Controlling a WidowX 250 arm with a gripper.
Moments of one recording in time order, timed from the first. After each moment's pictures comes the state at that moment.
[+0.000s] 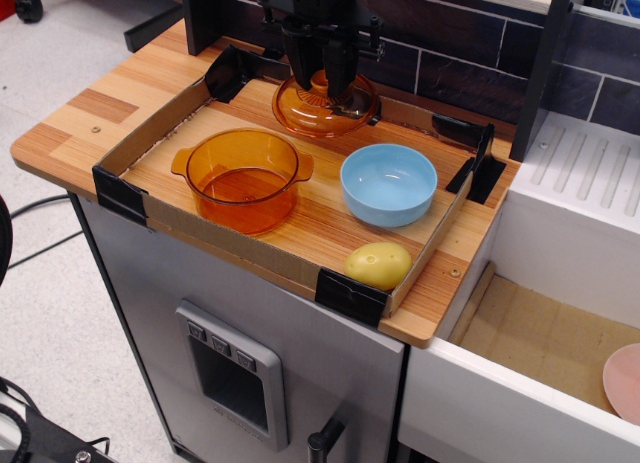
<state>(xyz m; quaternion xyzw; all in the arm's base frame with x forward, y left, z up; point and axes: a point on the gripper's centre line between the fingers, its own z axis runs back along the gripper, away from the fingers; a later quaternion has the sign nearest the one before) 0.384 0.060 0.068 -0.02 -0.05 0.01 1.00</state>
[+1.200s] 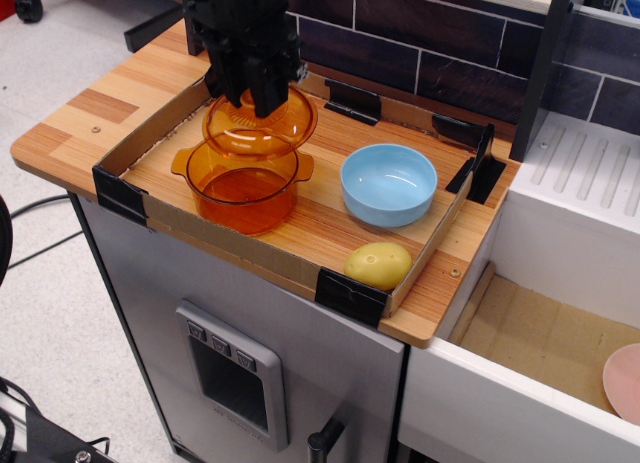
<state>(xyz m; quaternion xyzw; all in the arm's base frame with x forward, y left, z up) 0.322 0.083 0.078 -0.02 -0.06 -0.07 1.00</state>
